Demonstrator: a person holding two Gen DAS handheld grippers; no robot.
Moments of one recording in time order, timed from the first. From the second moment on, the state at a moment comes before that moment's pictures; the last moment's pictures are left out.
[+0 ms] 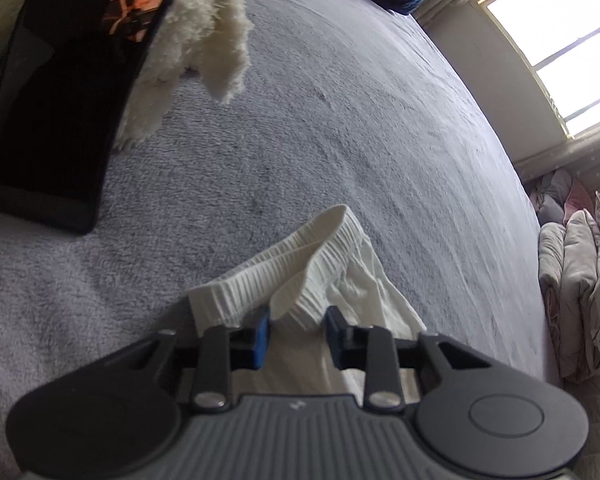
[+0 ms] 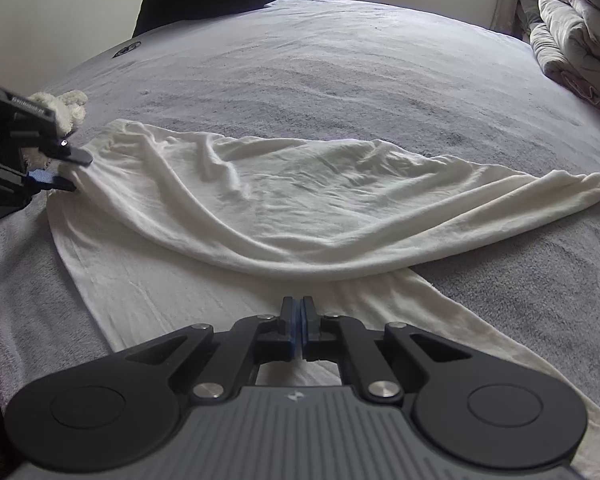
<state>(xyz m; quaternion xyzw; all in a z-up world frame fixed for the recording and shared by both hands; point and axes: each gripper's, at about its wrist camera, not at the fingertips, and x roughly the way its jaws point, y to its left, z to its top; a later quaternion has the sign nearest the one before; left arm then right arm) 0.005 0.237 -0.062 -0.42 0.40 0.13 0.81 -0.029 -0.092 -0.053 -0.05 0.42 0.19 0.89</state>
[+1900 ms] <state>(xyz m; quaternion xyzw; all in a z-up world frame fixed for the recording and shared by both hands) 0.000 0.261 -0.048 -0.38 0.42 0.05 0.83 -0.054 -0.058 -0.064 -0.54 0.14 0.04 0.83</state>
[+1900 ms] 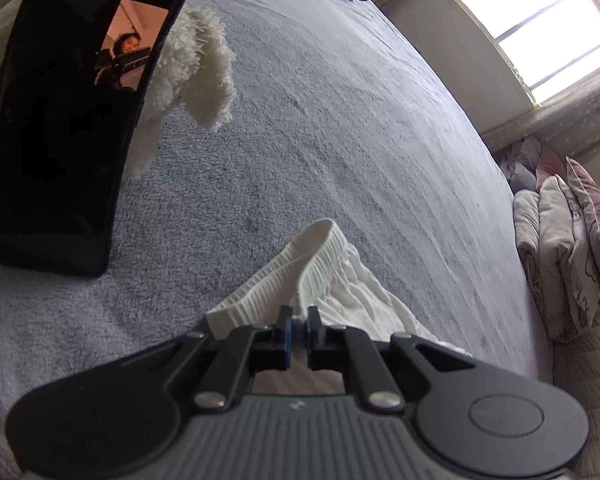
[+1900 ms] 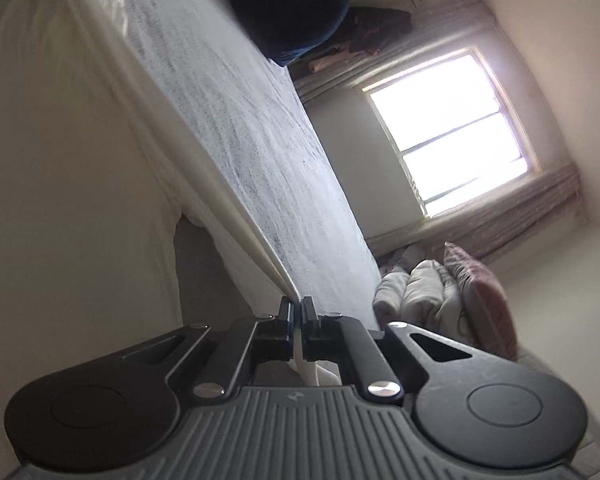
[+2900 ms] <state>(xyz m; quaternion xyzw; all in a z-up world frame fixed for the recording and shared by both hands) -0.006 0.253 -0.053 -0.24 0.47 0.05 0.85 -0.136 -0.036 -0.095 -0.64 0.24 0.20 0.70</state>
